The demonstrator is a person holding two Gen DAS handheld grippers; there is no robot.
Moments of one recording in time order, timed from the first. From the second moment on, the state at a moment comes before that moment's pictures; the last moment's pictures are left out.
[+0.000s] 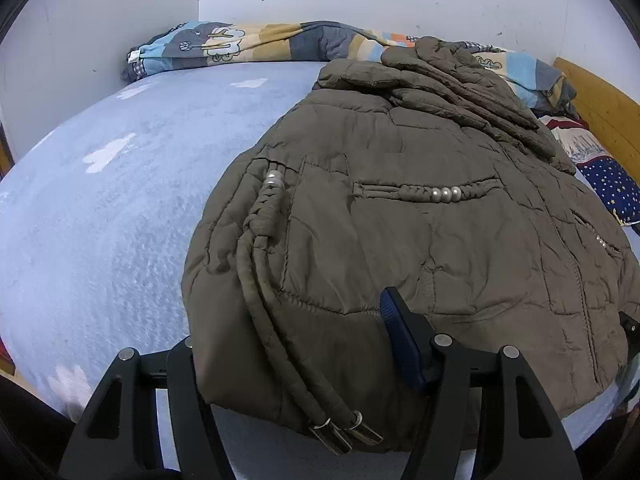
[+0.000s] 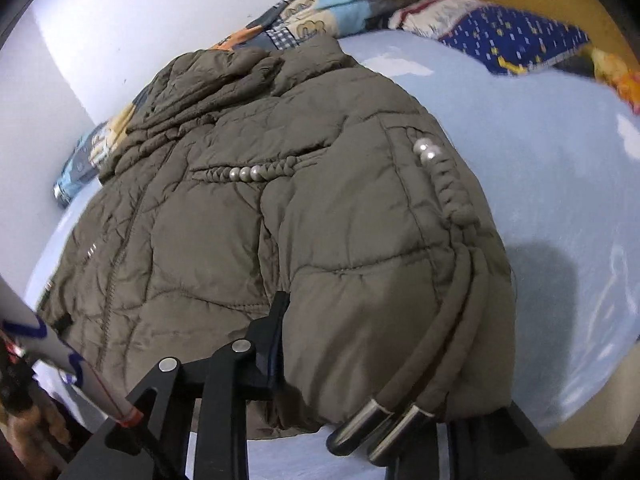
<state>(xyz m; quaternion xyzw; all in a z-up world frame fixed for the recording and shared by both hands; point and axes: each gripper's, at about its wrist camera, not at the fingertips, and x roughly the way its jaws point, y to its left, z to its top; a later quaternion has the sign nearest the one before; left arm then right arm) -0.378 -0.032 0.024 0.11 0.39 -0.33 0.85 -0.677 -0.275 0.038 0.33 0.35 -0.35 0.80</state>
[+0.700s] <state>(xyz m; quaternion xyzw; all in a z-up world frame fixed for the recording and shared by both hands) -0.396 -0.041 0.033 0.17 0.35 -0.34 0.86 -0.678 -0.273 0.047 0.33 0.34 -0.35 0.81</state>
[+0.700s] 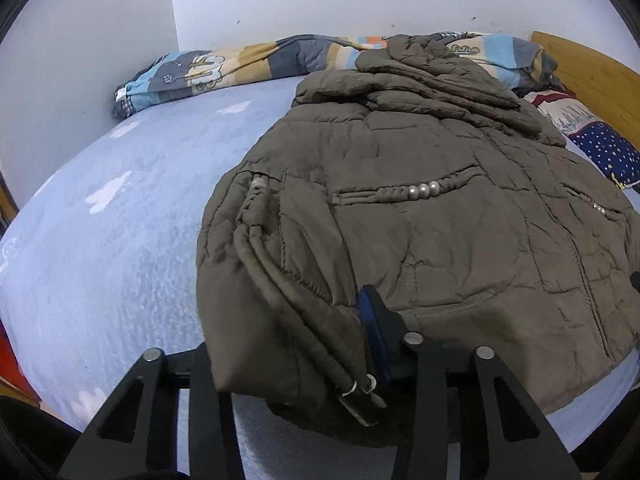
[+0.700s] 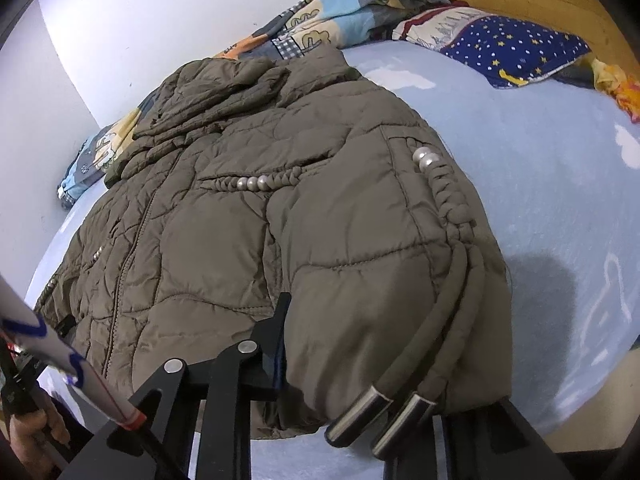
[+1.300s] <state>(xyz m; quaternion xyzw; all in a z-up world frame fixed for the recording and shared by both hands) -0.415 -0.035 0.060 0.17 0.29 -0.36 0.87 -0.692 -0.267 0.085 0.31 0.27 -0.34 0.84</state>
